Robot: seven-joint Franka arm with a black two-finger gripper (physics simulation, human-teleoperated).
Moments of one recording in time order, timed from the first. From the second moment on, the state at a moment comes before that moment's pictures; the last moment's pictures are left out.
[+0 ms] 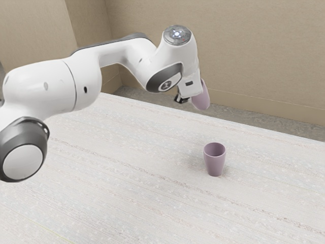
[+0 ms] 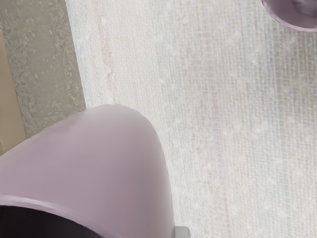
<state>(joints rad) -0.39 0.55 0.10 -1.31 0.36 2.27 1.18</state>
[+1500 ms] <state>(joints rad) -0.54 0.69 0.09 -1.12 0.31 2.02 1.14</state>
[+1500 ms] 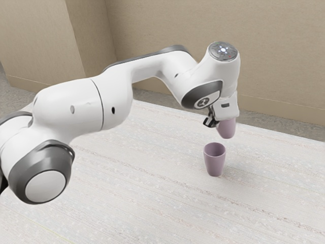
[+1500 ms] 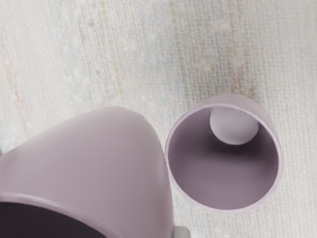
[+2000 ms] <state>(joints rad) -0.54 0.68 0.07 -1.11 0.32 1.92 1.15</state>
